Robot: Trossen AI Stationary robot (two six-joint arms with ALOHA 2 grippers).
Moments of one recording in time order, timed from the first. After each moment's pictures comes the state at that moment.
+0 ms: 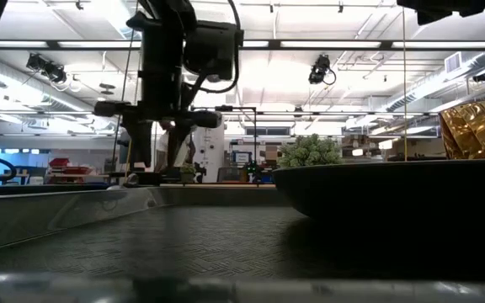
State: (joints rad) left arm 0.04 1.84 1.28 -1.03 -0.35 -1.50; right arm 0.59 0.59 0.47 -0.07 0.63 -0.24
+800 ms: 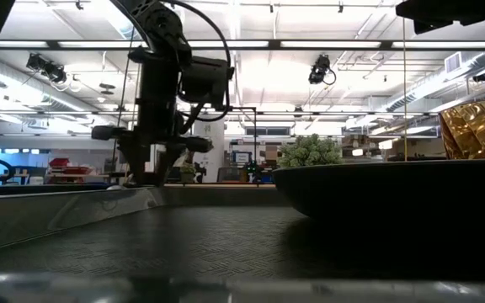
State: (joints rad) left arm 0.17 1.85 1.15 -0.88 -0.25 -1.40; right arm 0.59 0.67 0.44 -0.01 0.60 -0.19
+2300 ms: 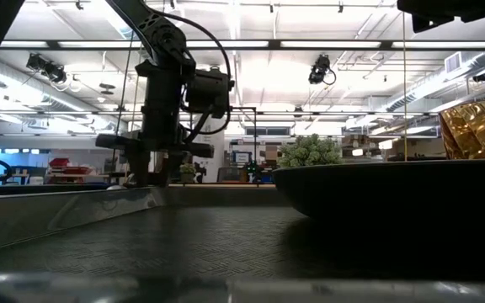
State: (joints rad) left arm 0.25 1.88 1.15 -0.84 -0.09 -1.33; right arm 0.59 0.69 0.44 0.01 0.56 -0.18
